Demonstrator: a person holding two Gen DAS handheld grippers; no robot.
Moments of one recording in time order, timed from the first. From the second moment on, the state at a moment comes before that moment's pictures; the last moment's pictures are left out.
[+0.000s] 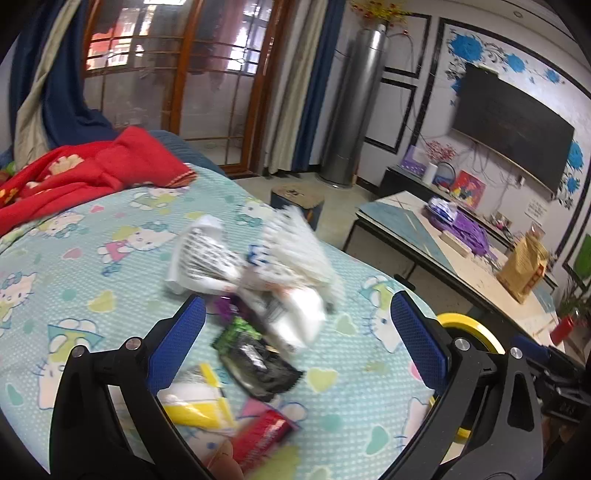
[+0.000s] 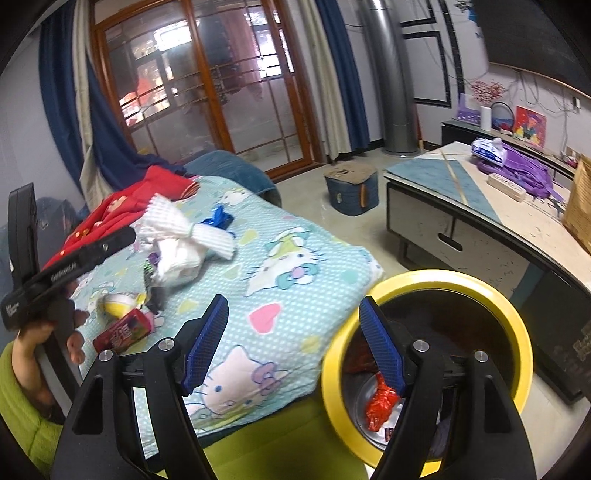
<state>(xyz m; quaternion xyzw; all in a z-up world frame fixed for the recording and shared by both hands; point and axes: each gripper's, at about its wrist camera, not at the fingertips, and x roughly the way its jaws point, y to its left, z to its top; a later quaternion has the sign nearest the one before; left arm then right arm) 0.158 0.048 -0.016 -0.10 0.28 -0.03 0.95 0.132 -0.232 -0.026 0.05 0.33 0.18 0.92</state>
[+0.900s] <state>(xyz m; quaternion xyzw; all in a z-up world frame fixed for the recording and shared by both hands) 0.204 0.171 -0.023 -0.18 0.35 0.00 0.92 0.233 -0.053 -0.001 -0.07 0.33 0.32 0.89</state>
